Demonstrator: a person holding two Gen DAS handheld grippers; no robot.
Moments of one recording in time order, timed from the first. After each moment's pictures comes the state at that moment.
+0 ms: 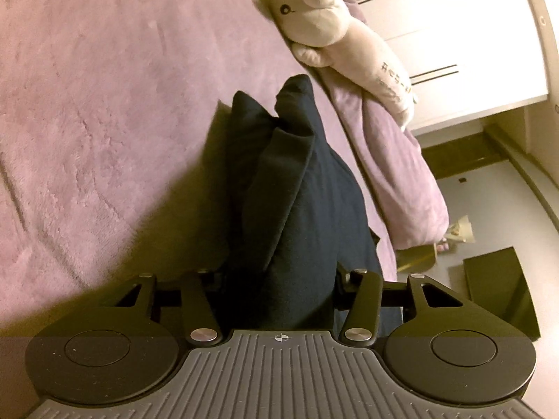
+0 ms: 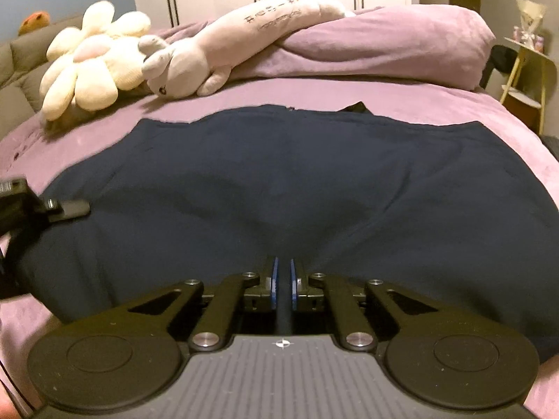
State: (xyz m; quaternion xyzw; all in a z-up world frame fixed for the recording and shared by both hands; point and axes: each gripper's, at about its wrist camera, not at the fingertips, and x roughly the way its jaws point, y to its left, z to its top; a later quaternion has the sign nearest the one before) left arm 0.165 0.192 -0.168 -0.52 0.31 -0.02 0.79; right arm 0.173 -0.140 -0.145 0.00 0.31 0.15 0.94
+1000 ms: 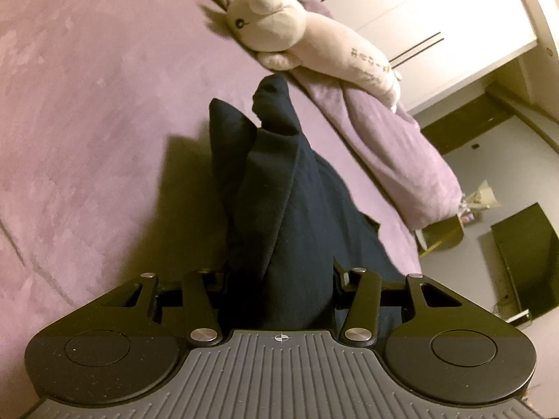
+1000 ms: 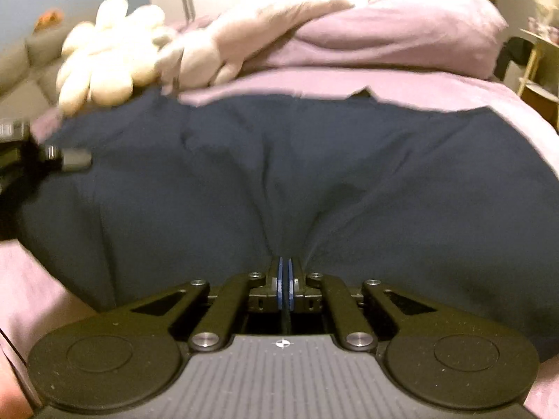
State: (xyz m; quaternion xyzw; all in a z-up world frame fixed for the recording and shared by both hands) left arm 0.176 0.164 -0.115 -0.43 0.32 -0.02 0.85; right arm 0.164 -0.183 -0.136 0.05 0.30 0.18 0.94
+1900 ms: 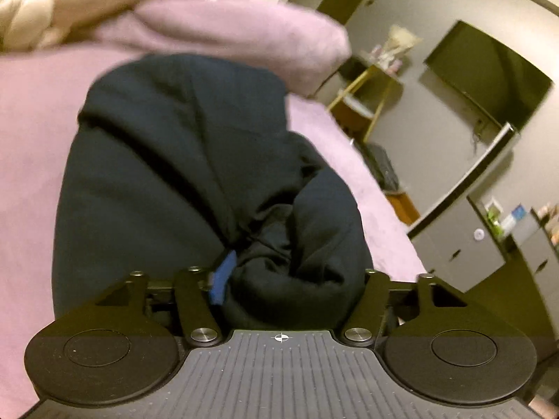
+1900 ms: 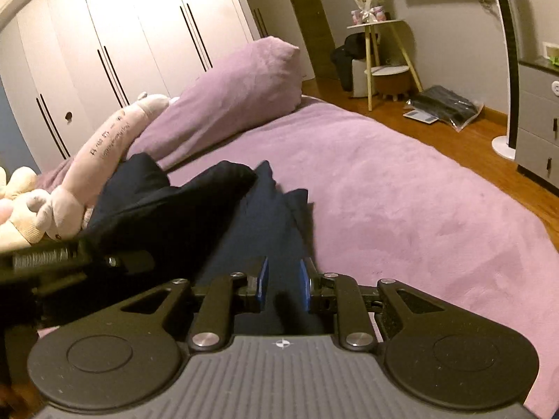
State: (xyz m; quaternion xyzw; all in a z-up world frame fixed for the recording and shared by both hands) left arm 0.231 -0.130 -0.083 -0.17 0.35 -0.19 0.90; right arm 0.127 -0.372 -0.129 0.22 0.22 -0.01 0.95
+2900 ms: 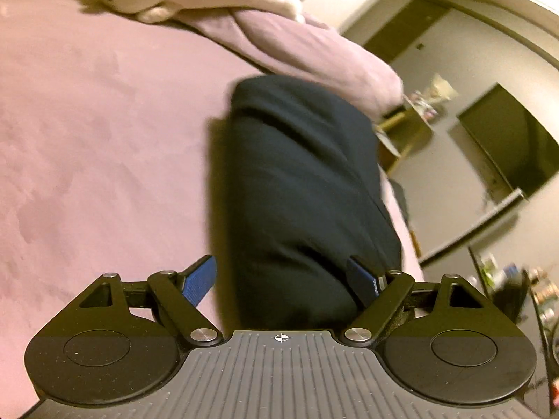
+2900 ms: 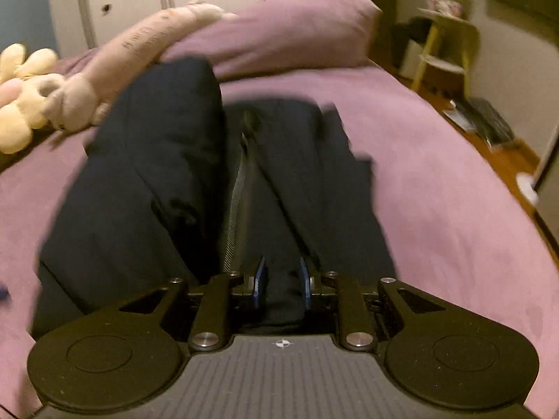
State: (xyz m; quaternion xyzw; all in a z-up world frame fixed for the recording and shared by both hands) left arm 0.158 0.021 -0.092 -0.29 0.37 -0.12 0.88; right arm 0.177 -0.313 -0.152 0.07 0.33 0.02 0.94
